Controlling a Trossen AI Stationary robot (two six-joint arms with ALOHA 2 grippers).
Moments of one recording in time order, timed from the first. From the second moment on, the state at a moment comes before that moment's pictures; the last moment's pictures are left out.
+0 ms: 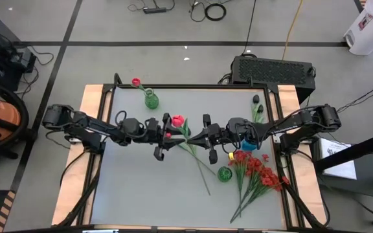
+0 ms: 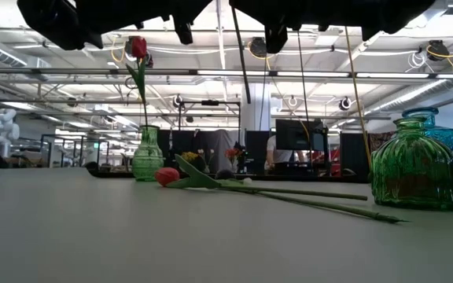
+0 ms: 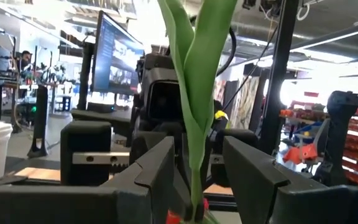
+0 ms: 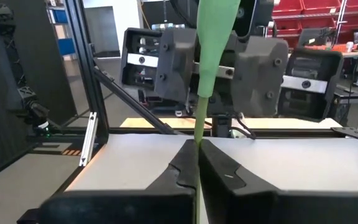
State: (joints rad) left arm -0.06 1.45 0.62 1.15 0.08 -0.15; right arm 0.06 1.46 0.78 0.67 -0.08 0.08
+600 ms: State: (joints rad) left arm -0.07 1.45 0.65 1.11 0.05 -0.15; right arm 0.09 1.46 0.78 0.63 -0.08 0.12
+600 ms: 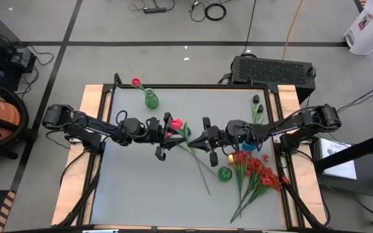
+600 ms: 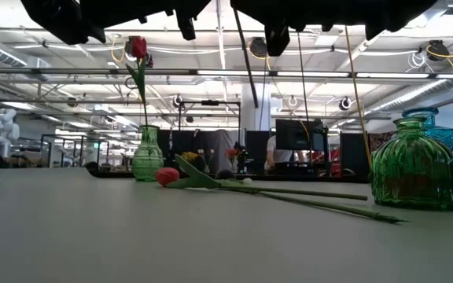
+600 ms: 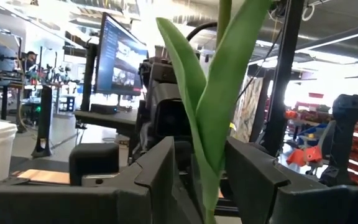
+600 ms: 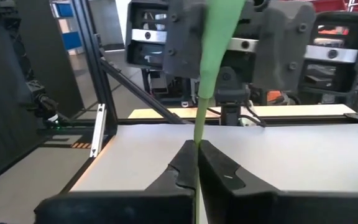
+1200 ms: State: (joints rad) left arm -0.07 1.45 0.65 1.08 0.05 -0.14; right arm 0.09 1.46 0.78 0.61 -0.08 0.12
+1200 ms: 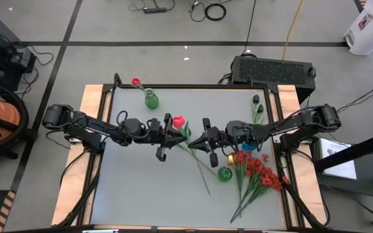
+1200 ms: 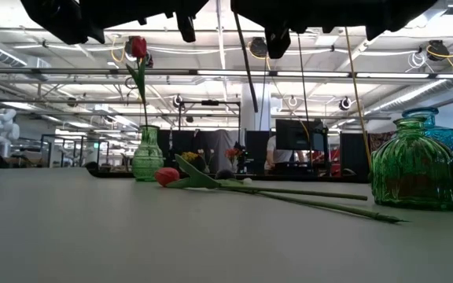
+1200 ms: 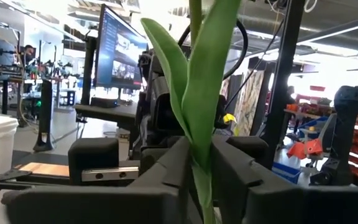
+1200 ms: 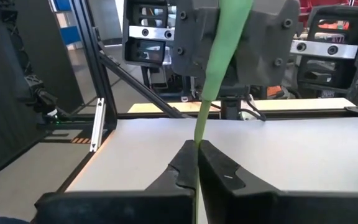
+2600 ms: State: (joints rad) left arm -0.07 1.14 0.65 0.55 -0.17 0.08; right arm 0.09 1.46 0.78 0.53 0.00 0.09
